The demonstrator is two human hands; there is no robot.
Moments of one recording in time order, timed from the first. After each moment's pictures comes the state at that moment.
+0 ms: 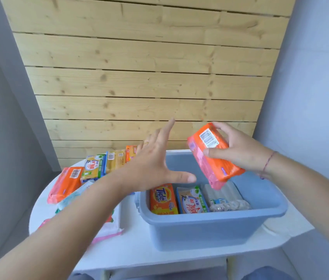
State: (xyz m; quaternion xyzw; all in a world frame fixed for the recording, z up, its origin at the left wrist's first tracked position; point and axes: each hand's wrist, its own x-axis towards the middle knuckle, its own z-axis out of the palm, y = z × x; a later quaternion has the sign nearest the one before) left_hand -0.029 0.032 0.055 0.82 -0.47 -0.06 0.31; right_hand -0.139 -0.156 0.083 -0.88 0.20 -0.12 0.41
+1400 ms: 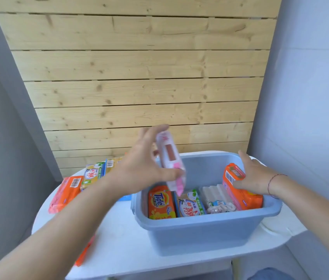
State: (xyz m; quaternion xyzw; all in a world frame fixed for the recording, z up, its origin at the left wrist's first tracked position) left_hand -0.037 0.030 0.071 0.75 -0.46 -0.06 0.46; right_hand -0.174 -0.214 0.025 -0.91 0.37 0.05 0.18
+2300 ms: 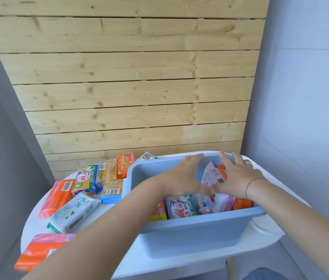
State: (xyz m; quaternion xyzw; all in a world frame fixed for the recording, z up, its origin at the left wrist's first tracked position) left_hand -0.071 -0.058 0.038 0.79 -0.49 -0.23 0.27; right_hand -0.171 -0.195 0.024 -0.93 0.37 0.05 0.09
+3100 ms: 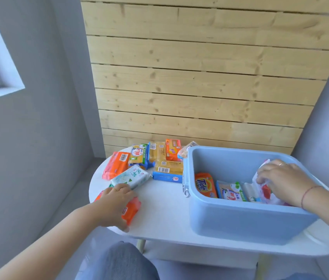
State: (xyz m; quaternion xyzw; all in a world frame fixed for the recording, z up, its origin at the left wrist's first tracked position) left_hand 0.022 0.206 -0.071 0.91 -0.37 -0.15 -0.09; right_hand -0.158 -0.175 0.005 -0.98 0.15 0.02 -0.12
